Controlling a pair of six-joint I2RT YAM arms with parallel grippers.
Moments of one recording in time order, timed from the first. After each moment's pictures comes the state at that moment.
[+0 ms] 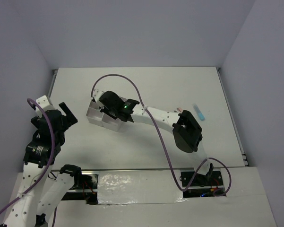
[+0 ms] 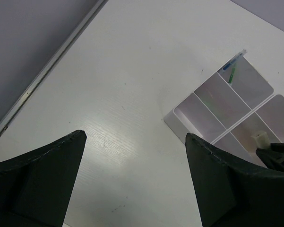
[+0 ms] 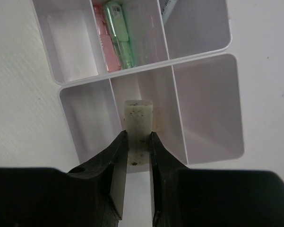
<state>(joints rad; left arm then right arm) -0.17 0.61 0.92 -0.80 -0.56 -0.47 1.03 2.05 1.78 -0.45 0.28 -0.18</state>
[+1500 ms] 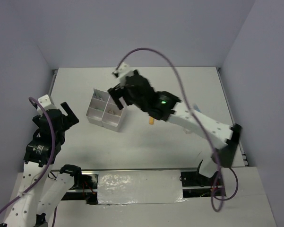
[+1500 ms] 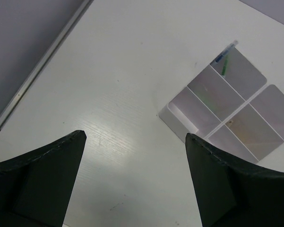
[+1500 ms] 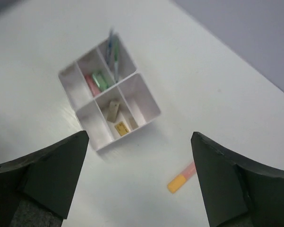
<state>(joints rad) -0.17 0.62 0.92 -0.79 -0.54 -0.47 1.02 1.69 1.75 -0.51 0.37 -0.02</state>
